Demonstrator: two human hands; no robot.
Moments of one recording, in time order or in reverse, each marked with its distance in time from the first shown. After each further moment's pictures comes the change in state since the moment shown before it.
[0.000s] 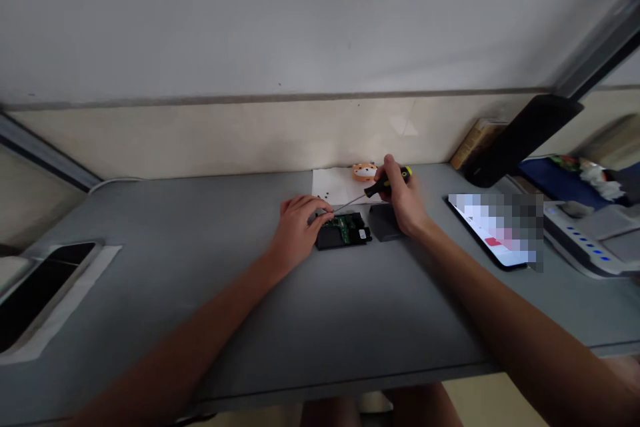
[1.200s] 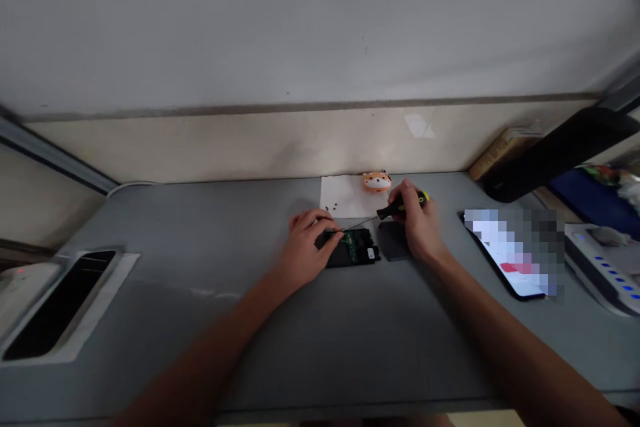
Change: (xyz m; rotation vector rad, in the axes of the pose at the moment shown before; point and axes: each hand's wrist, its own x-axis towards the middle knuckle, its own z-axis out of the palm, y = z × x) left_hand -0.007 0.001 0.004 0.009 0.028 -0.018; right_hand 0.000 -0.001 -0.005 -0.064 0.001 0.075
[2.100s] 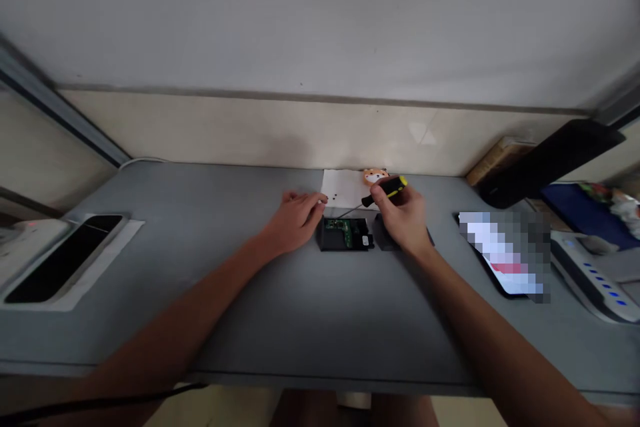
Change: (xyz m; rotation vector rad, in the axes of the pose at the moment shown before) left_hand 0.014 -0.014 -0.023 0.175 -0.205 0.045; right_hand -0.005 0.010 0.009 -0.038 -0.081 -0.295
